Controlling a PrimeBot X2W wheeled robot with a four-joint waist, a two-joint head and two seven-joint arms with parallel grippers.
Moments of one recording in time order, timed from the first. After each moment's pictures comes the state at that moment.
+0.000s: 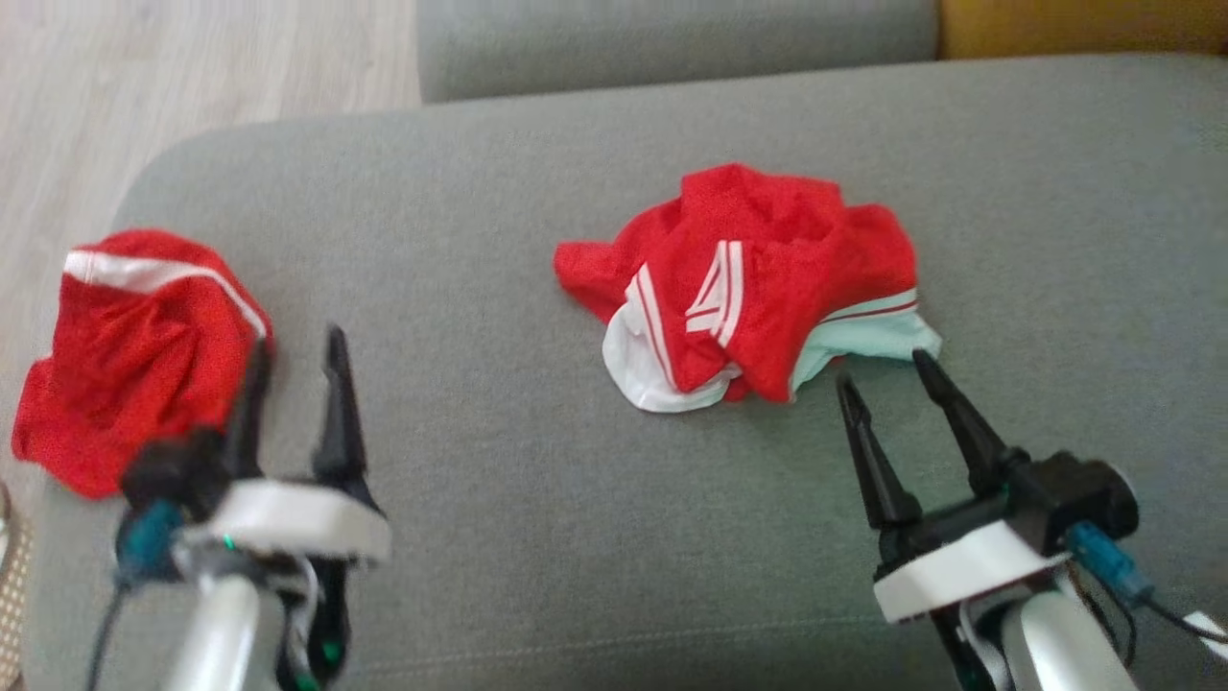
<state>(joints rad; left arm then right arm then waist) -0.12 0.16 -0.21 0.15 -0.40 0.11 -0.25 -0.04 -0.05 0.11 0.09 0.10 0.13 -0.25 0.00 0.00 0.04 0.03</state>
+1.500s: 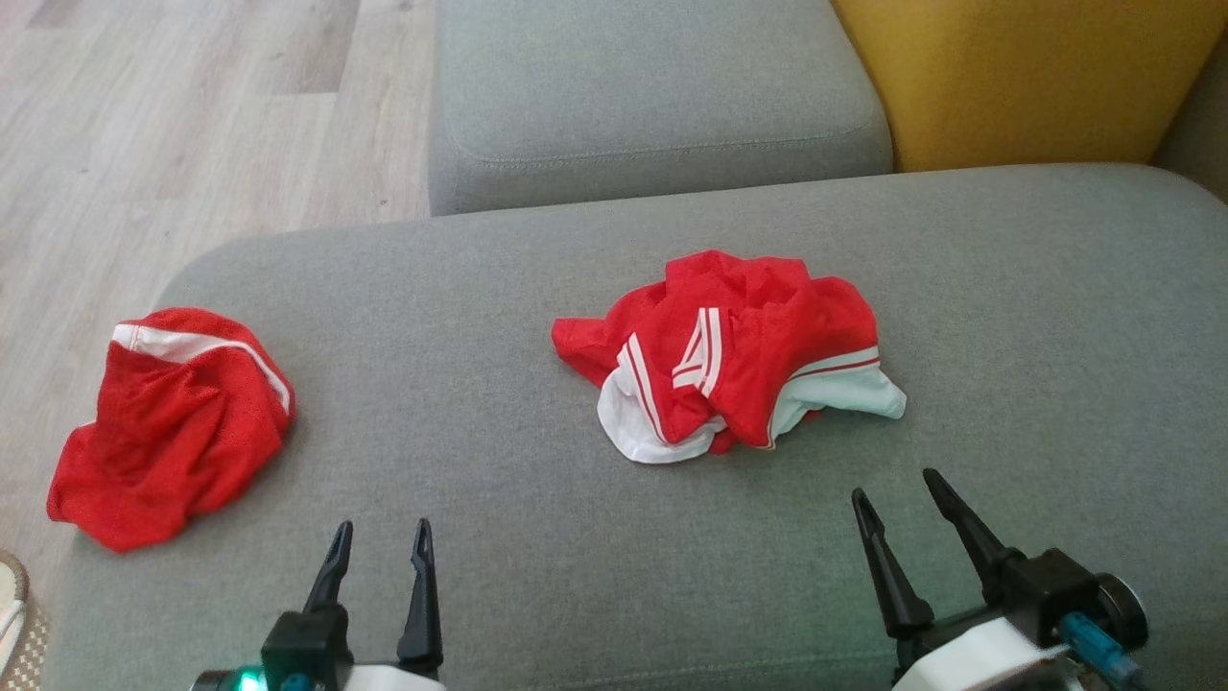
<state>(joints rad) 0.20 0.06 -0.25 0.09 -0.09 0.16 -0.25 0.12 -0.05 0.08 0.14 0.06 0.13 -0.25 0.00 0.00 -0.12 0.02</state>
